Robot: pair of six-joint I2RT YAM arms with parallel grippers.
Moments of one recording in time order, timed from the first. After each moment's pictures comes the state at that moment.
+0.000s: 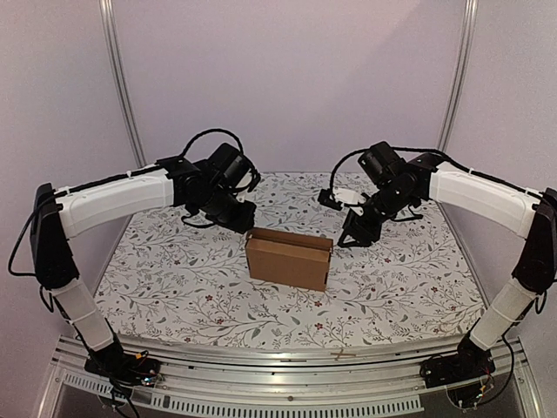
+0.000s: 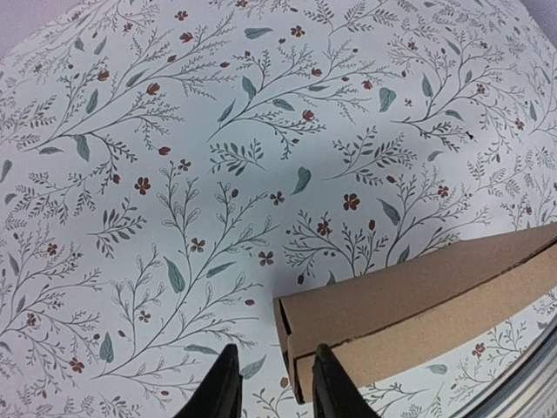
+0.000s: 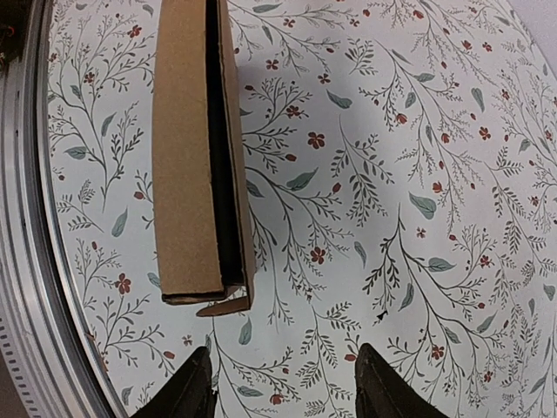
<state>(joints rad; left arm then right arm) -0.80 1.72 1.48 -0.75 -0.15 -0.30 0.65 1.63 1.42 -0.86 -0.28 -0.50</state>
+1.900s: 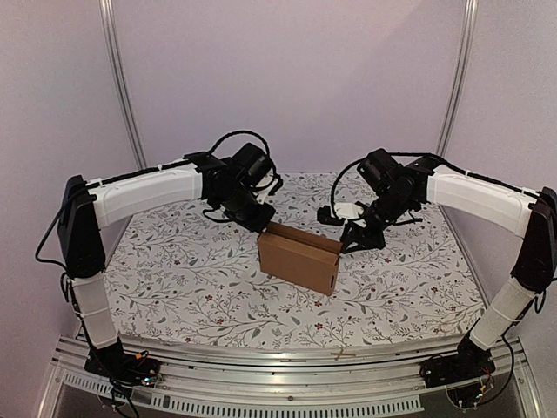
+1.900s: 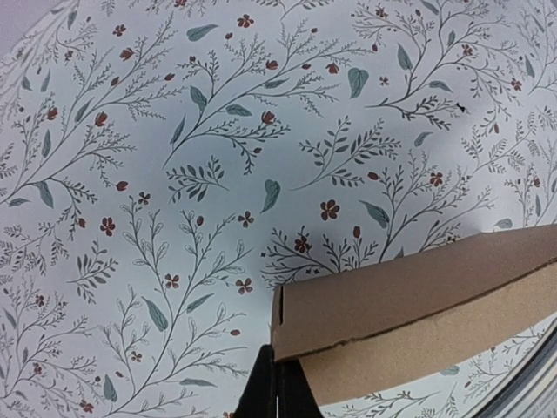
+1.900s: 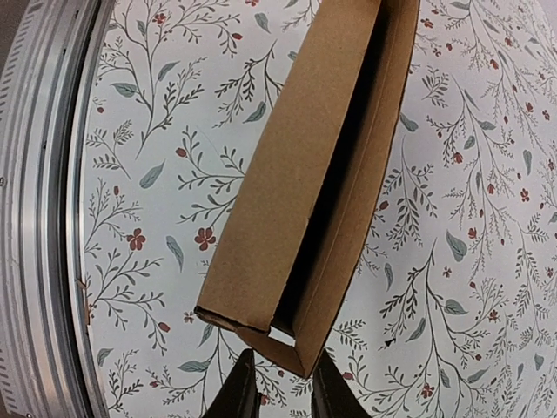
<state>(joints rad) -0.81 1.91 1.67 -0.82 -0.11 -0.17 0.65 1.64 1.39 -0.91 -0.37 -0.79</state>
